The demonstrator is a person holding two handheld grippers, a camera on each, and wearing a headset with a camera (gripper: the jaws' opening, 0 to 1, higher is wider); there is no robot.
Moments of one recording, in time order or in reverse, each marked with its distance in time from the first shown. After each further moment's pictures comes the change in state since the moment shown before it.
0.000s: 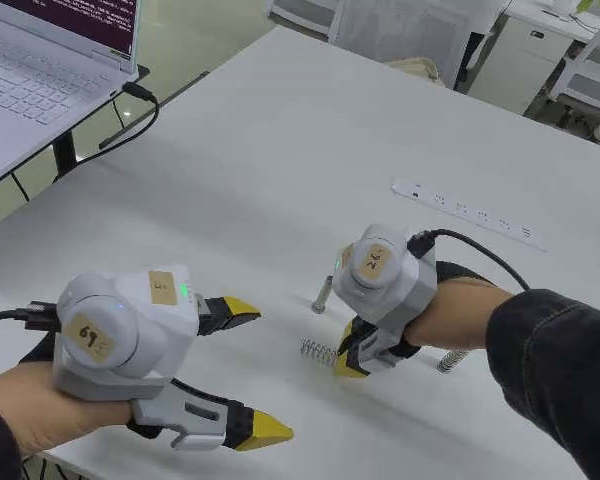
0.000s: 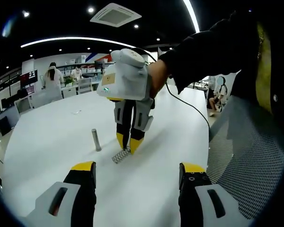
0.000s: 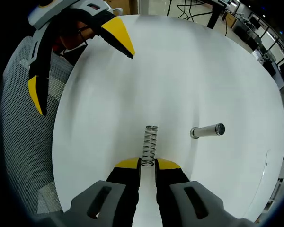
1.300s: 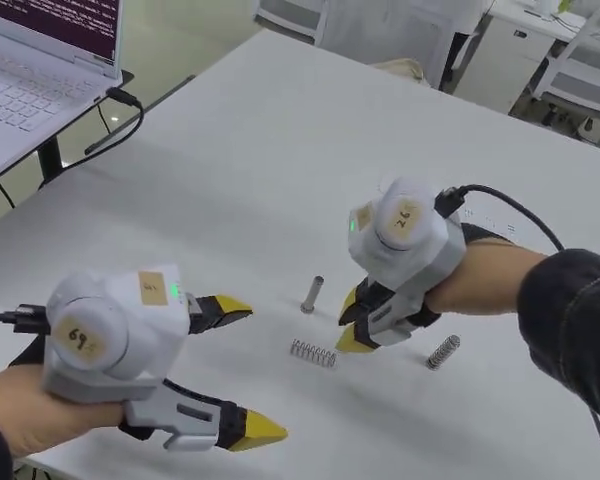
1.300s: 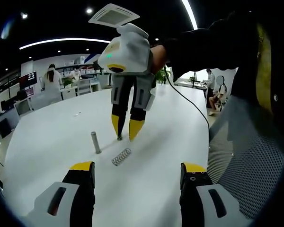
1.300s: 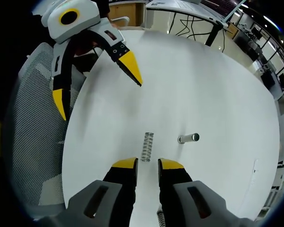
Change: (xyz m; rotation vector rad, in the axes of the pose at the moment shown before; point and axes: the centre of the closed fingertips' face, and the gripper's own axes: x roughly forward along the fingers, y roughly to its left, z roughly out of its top) left arm 0.003 -0.001 0.004 0.014 -0.002 -0.003; right arm -0.044 -0.001 0.014 -0.057 -0.072 -0.007
